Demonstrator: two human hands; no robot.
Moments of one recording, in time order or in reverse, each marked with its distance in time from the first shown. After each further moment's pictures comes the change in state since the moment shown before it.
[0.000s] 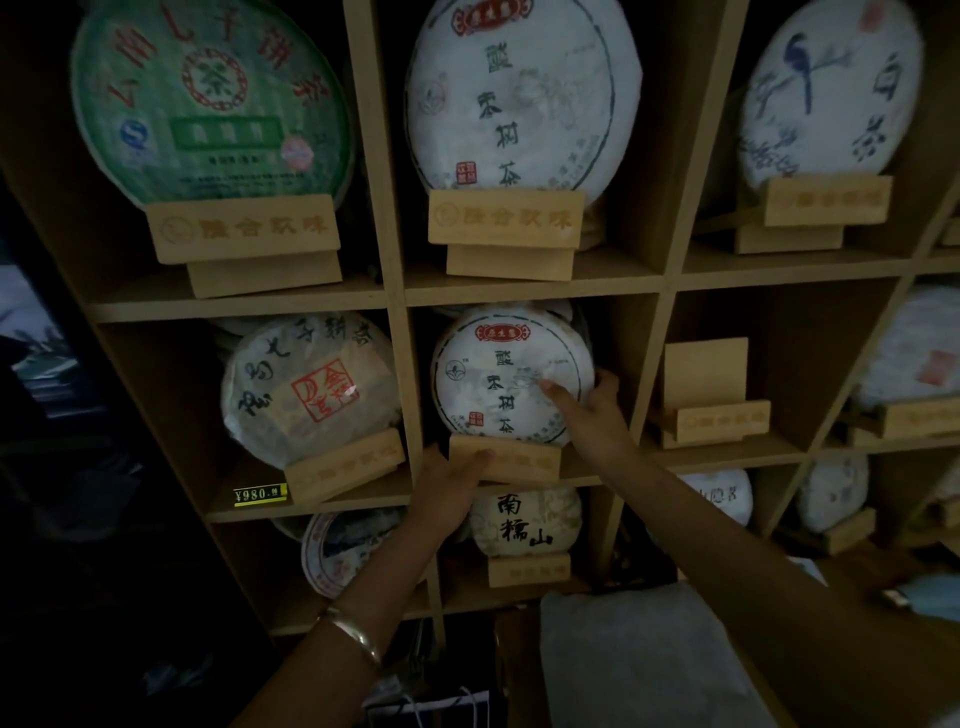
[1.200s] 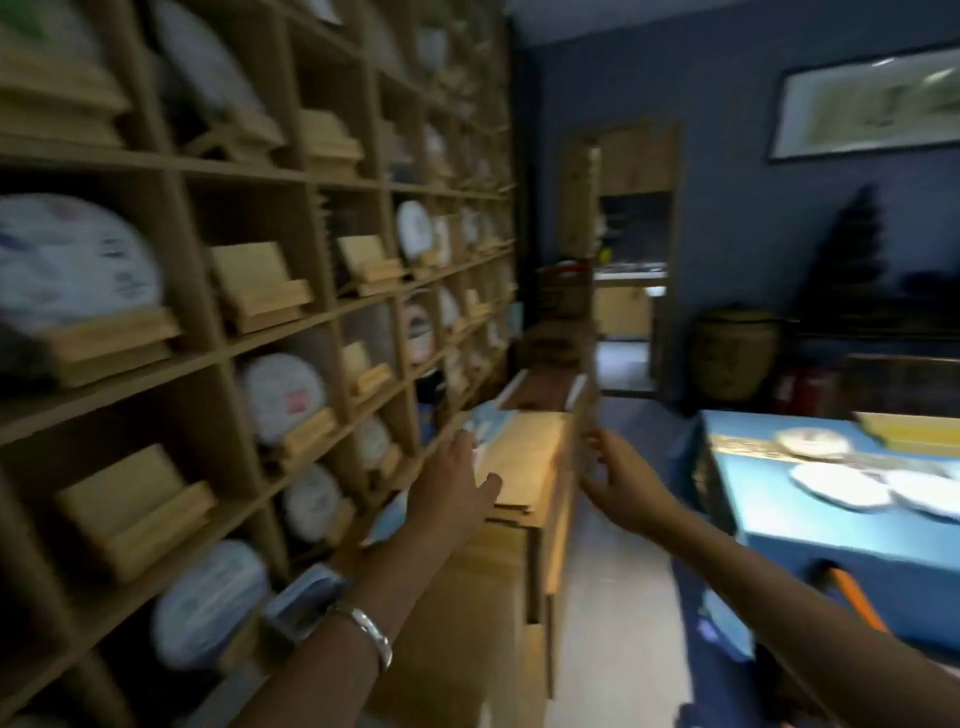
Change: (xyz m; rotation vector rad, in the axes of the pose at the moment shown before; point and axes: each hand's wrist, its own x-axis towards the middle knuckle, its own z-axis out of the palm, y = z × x) left_hand -0.318 0.152 0.324 0.468 -0.868 1.067; right_hand -0.430 -0.077 -0.398 -0.957 0.878 0.179
